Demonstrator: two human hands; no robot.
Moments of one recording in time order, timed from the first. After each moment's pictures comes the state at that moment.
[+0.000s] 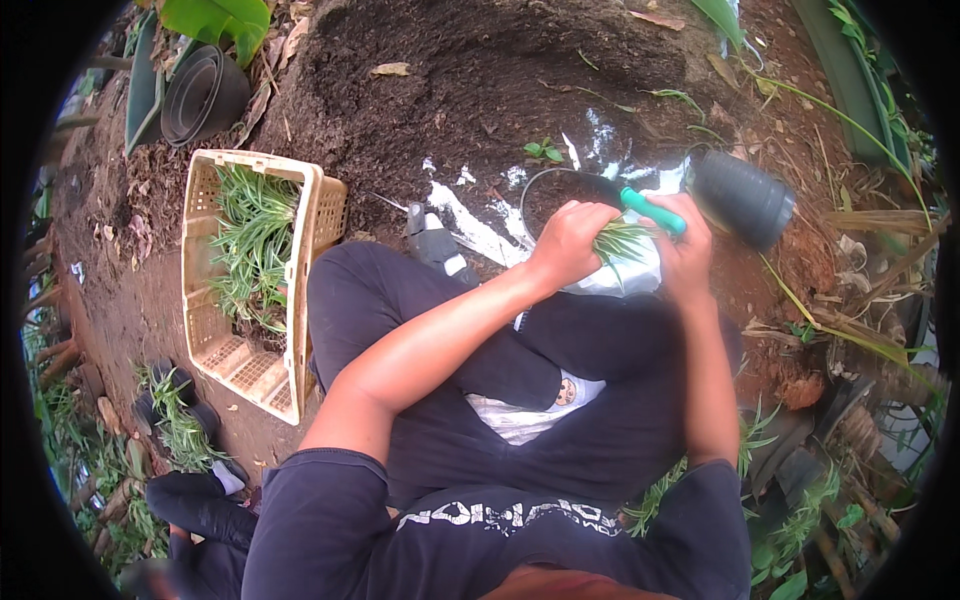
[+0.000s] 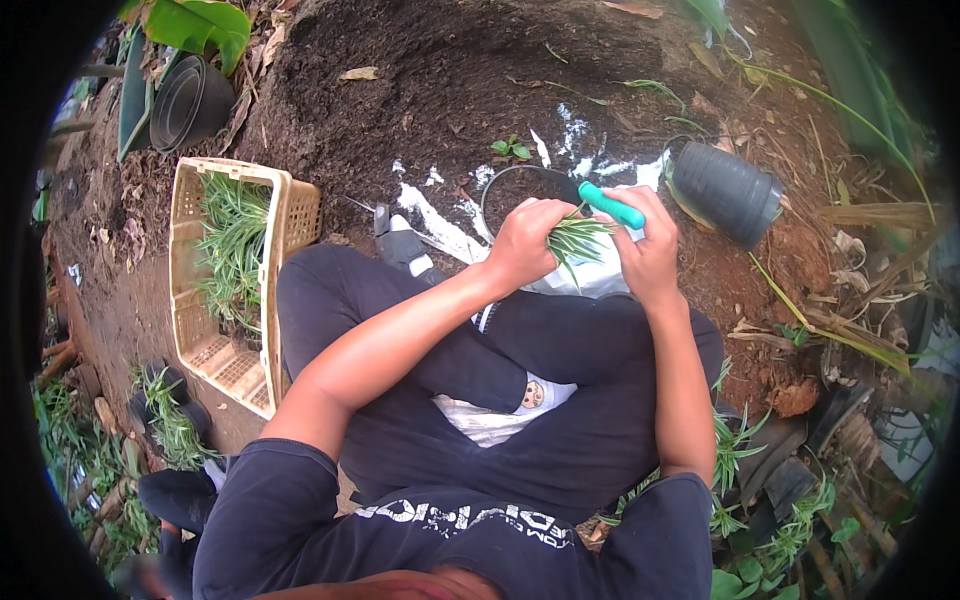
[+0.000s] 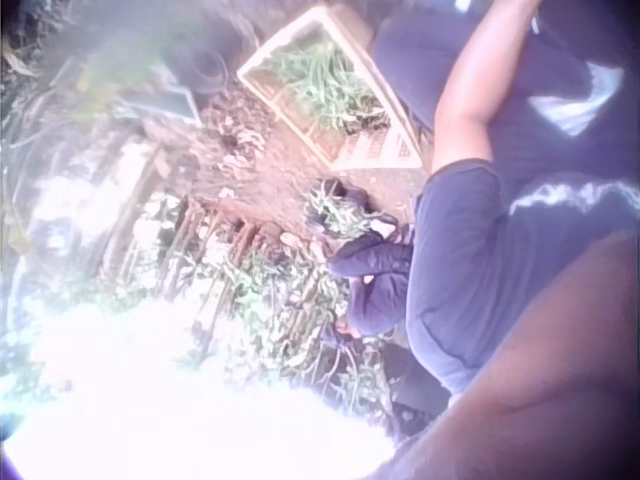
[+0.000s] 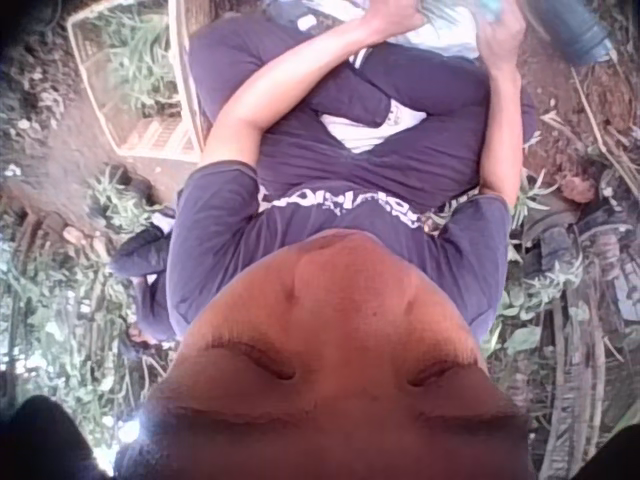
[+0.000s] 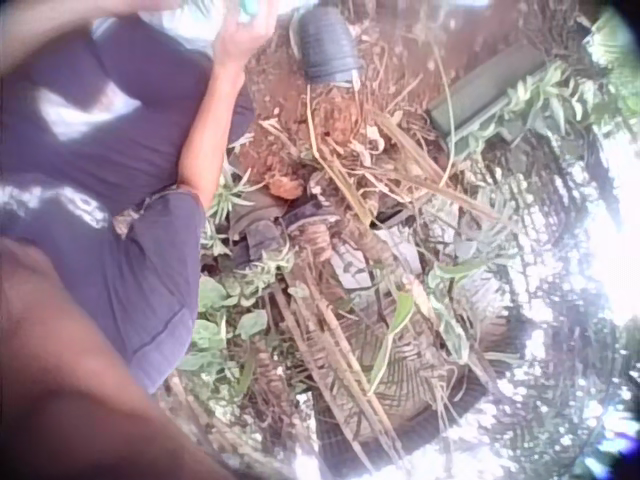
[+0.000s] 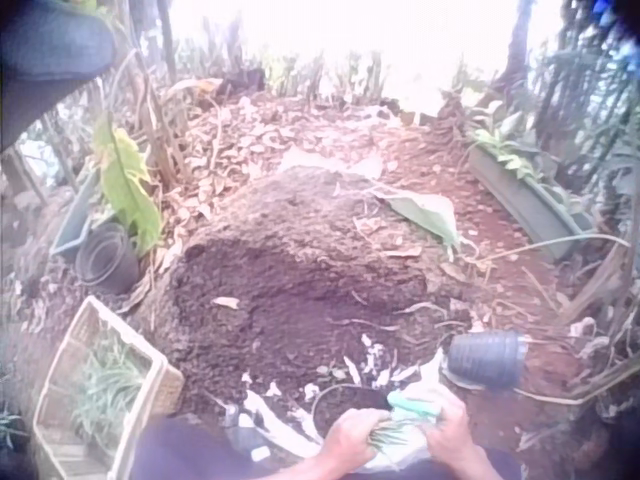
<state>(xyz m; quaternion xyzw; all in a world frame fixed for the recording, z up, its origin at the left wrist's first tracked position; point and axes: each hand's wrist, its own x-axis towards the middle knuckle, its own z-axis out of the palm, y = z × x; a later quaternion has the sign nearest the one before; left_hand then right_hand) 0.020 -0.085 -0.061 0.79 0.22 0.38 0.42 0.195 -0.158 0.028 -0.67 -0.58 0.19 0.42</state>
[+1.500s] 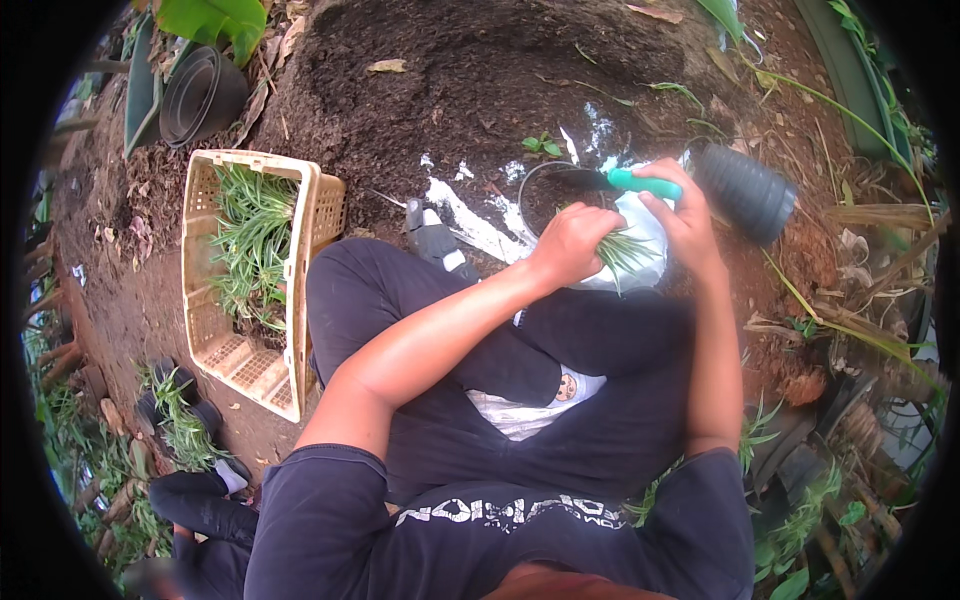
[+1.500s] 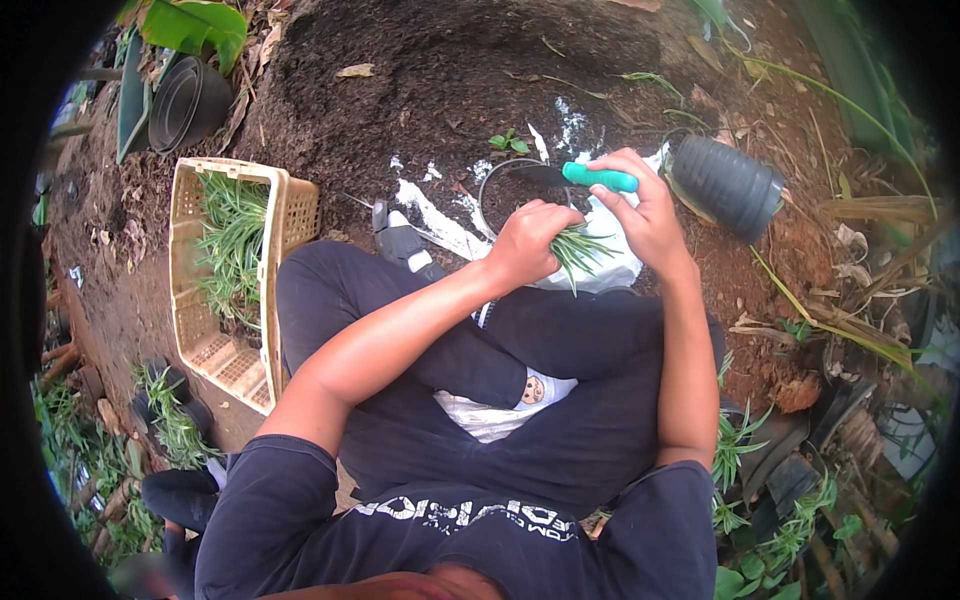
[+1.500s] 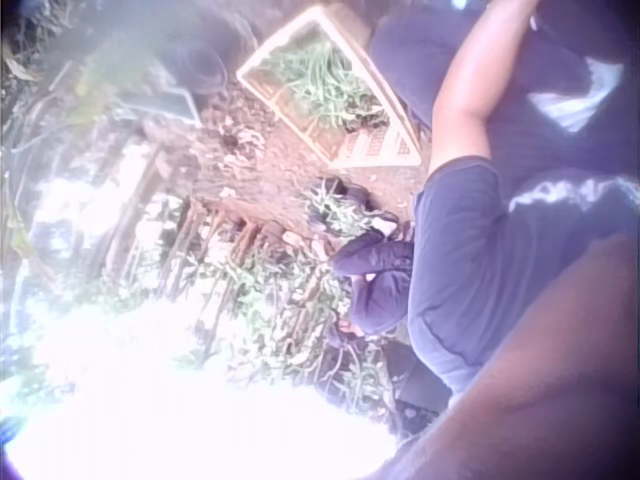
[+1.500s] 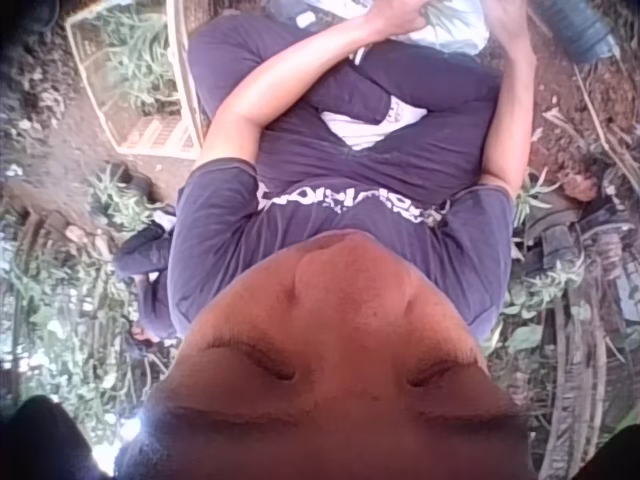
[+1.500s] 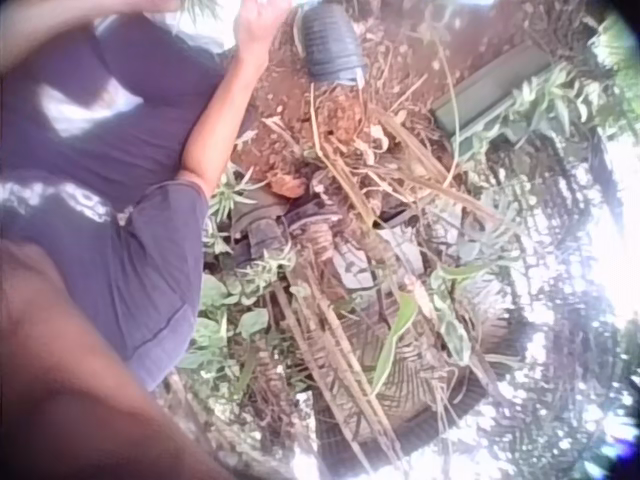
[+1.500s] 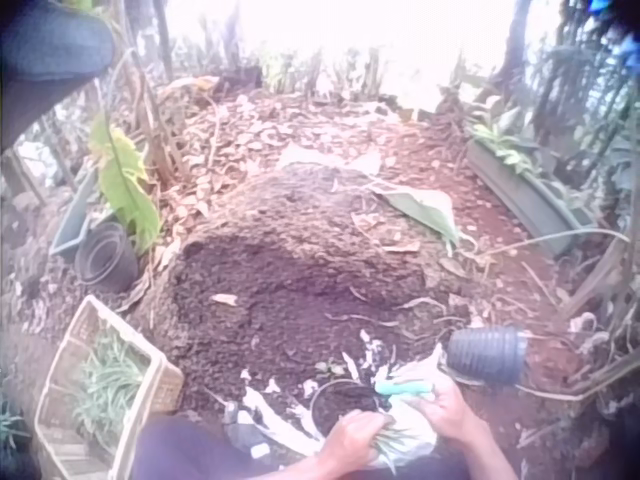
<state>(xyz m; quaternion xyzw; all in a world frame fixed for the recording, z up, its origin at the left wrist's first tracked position) 0.018 -0.088 -0.059 0.81 0.19 0.37 0.42 0.216 -0.128 0.034 -0.60 -0.59 0.33 0.42</state>
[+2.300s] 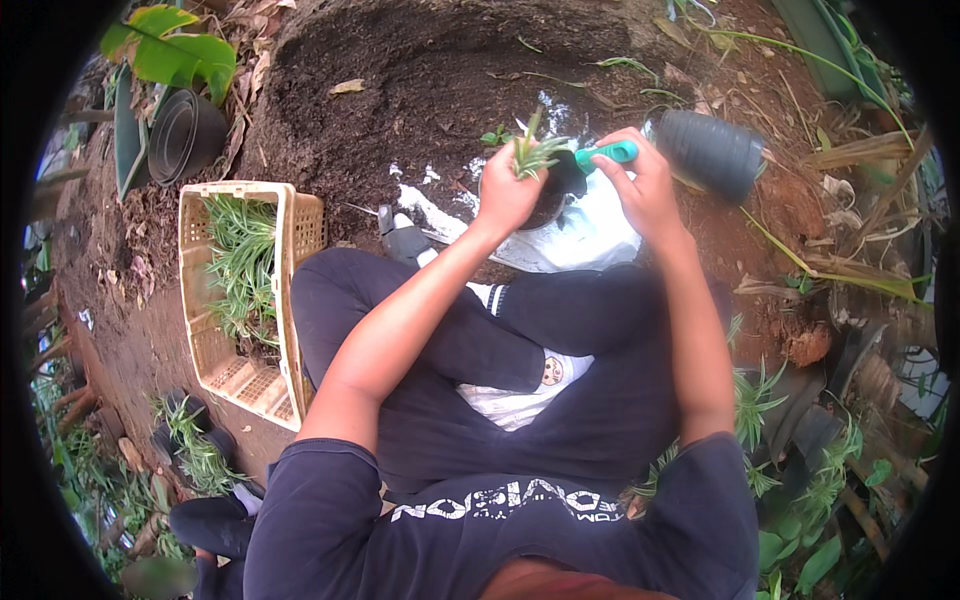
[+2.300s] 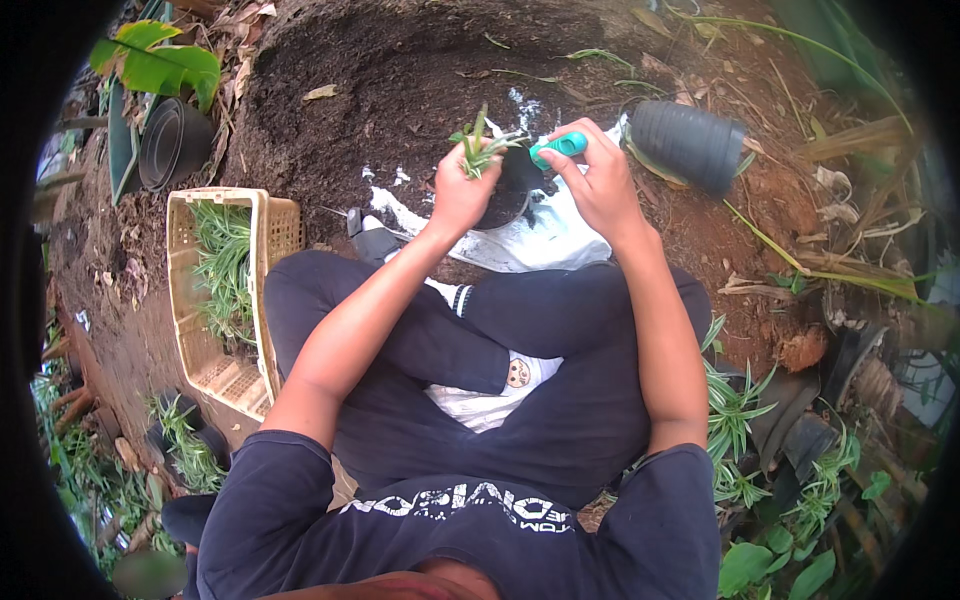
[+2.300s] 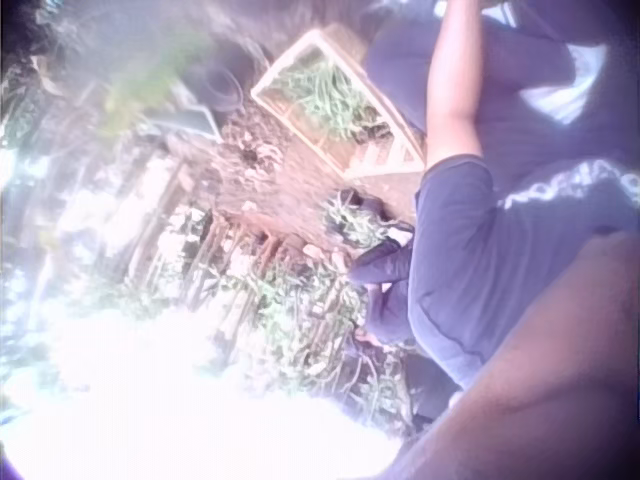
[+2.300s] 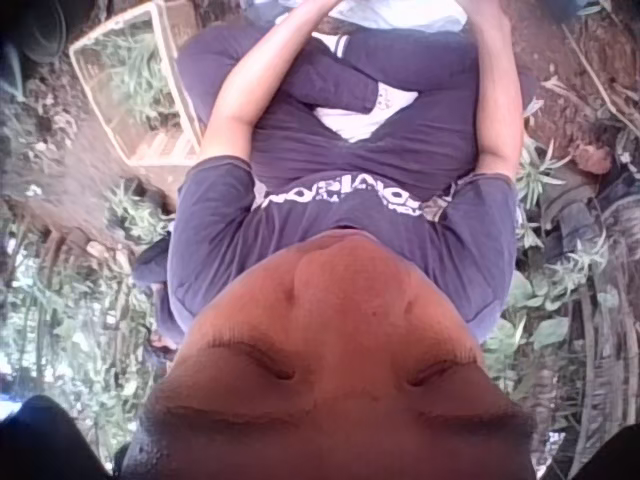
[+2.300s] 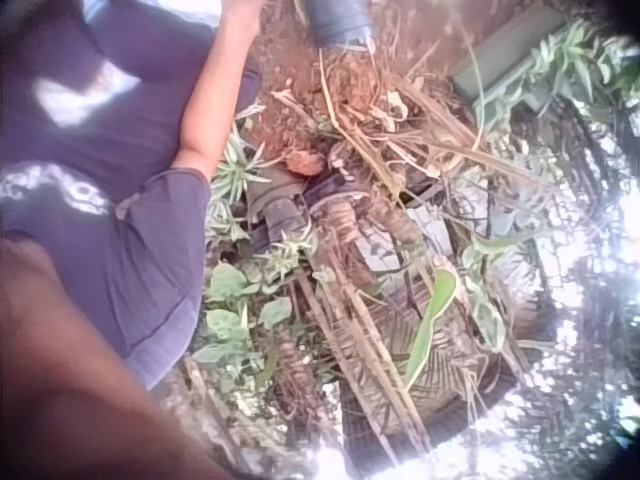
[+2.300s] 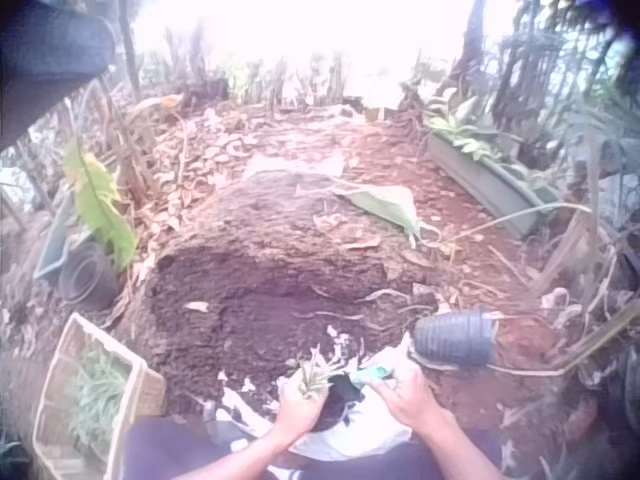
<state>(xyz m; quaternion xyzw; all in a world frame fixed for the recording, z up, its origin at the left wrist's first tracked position) 0.024 -0.052 -0.059 0.63 0.38 0.36 0.58 0.209 -0.139 0.034 -0.64 -0.58 0.23 0.45</state>
